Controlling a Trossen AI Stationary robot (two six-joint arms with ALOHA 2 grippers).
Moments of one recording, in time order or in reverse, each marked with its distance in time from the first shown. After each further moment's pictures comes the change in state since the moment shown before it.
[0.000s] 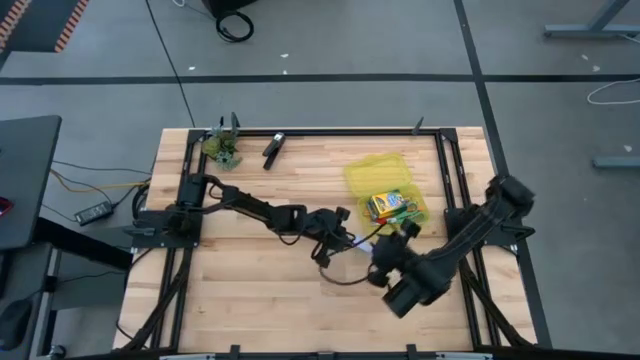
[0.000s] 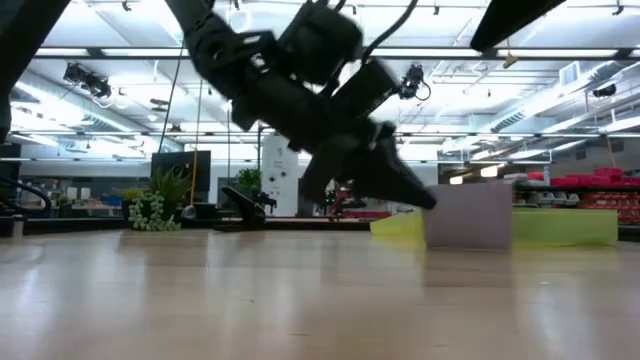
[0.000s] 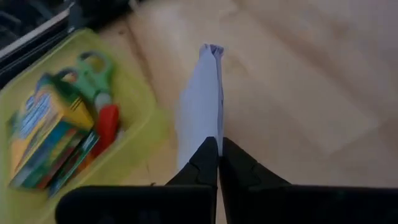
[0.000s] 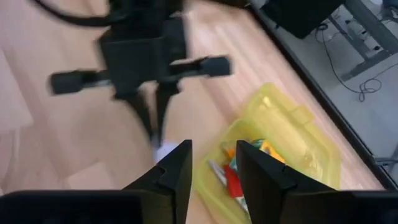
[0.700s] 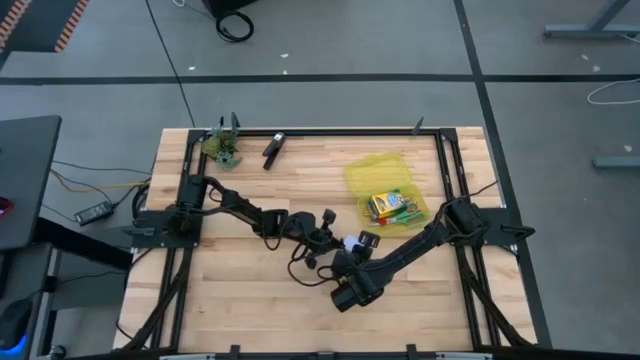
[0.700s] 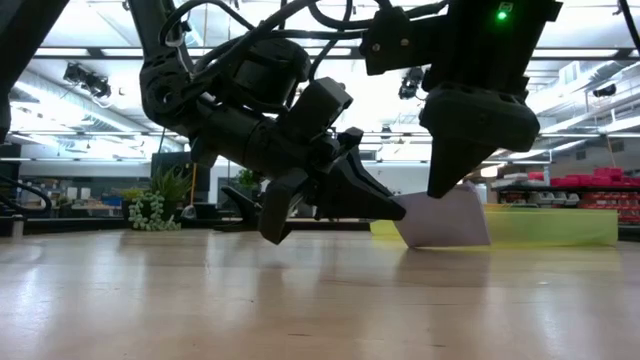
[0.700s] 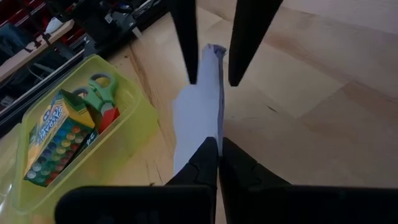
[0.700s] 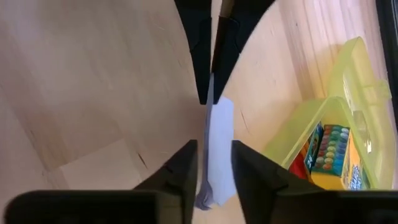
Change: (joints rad) left arm -0.010 0.003 -0.254 0.416 0.013 0.091; right arm -0.179 0.400 0.181 0.121 -0.284 -0.295
